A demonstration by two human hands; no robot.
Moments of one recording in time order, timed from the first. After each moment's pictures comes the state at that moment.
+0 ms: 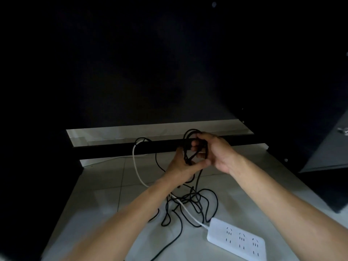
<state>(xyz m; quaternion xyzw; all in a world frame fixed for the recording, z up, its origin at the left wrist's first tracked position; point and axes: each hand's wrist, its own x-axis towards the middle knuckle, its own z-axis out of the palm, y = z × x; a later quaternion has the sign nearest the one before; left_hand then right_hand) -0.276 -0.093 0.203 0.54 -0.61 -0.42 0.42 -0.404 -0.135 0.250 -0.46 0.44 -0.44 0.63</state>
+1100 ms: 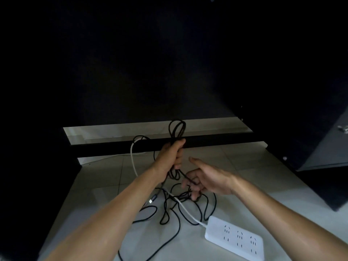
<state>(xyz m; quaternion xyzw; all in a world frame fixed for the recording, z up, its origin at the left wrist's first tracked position) -0.253 -0.118 0.204 0.45 -0.44 -0.58 0.51 -0.424 -0.124 0.186 -0.61 0.43 -0.05 0.67</state>
